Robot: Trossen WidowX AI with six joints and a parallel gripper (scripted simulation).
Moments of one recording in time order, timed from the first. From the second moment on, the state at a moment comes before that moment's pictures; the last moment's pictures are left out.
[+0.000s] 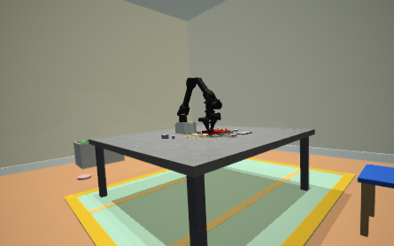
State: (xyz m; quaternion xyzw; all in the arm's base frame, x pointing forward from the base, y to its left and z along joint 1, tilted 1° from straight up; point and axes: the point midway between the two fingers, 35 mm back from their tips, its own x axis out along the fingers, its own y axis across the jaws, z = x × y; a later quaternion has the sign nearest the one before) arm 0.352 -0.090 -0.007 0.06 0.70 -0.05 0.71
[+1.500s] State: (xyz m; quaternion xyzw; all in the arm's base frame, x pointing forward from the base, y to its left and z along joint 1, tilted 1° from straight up) arm 0.351 -0.091 0.014 0.06 0.69 -0.05 0.72
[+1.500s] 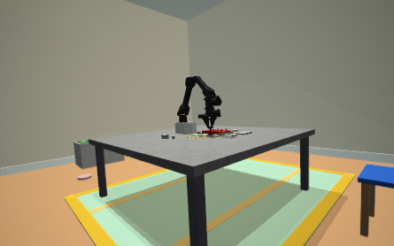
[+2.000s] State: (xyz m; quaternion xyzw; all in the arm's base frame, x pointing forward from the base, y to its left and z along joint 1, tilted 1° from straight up) arm 0.351 -0.091 0.019 0.06 0.69 -0.05 0.72
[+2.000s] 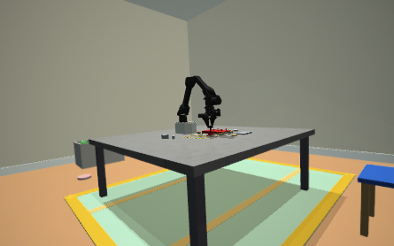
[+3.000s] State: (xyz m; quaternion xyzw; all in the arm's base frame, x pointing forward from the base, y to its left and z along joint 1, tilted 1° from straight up) arm 0.336 -0.106 0.052 0.06 0.70 -0.05 0.71
